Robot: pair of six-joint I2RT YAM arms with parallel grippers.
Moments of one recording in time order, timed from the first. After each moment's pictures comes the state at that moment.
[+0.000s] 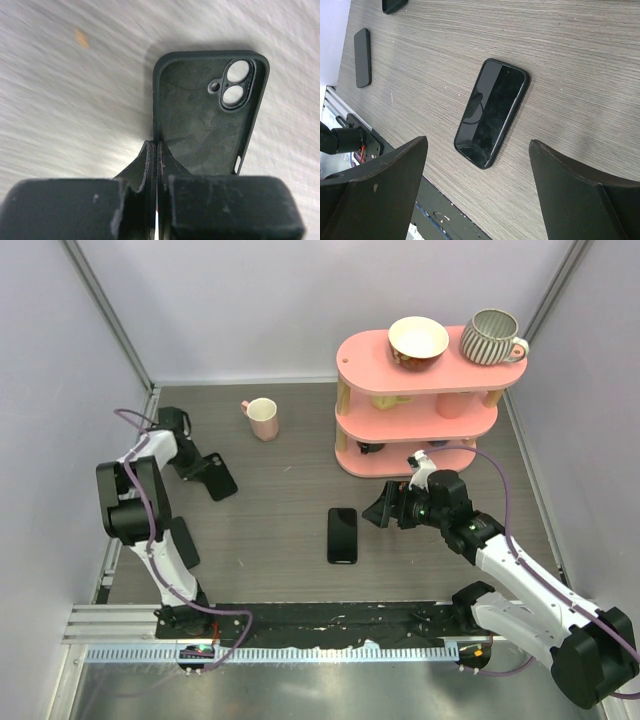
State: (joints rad) left arm 0.19 1.93 1.33 -0.60 0.02 -0.39; right arm 0.47 0.89 0.55 -0.21 -0.32 0.52
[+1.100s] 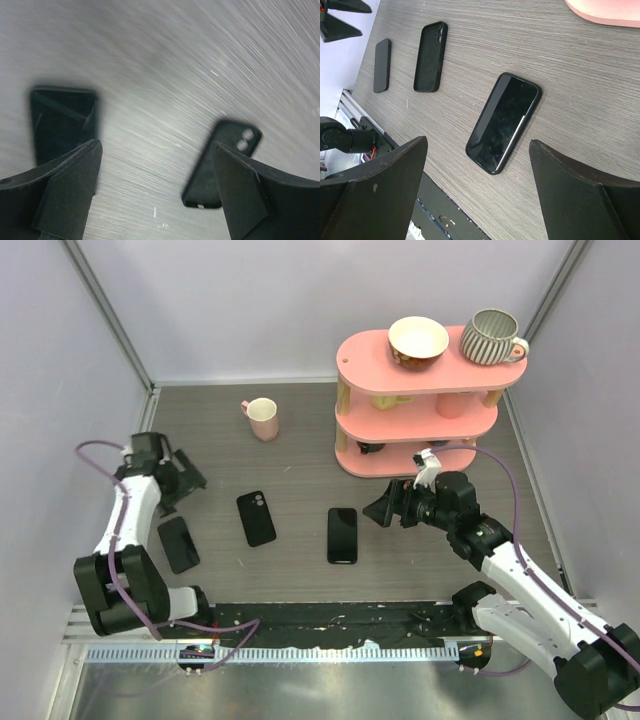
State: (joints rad) left arm 0.13 1.33 0.96 -0.71 0.01 -0.49; right arm 0.47 0.81 0.55 -0.20 -0.34 0.51
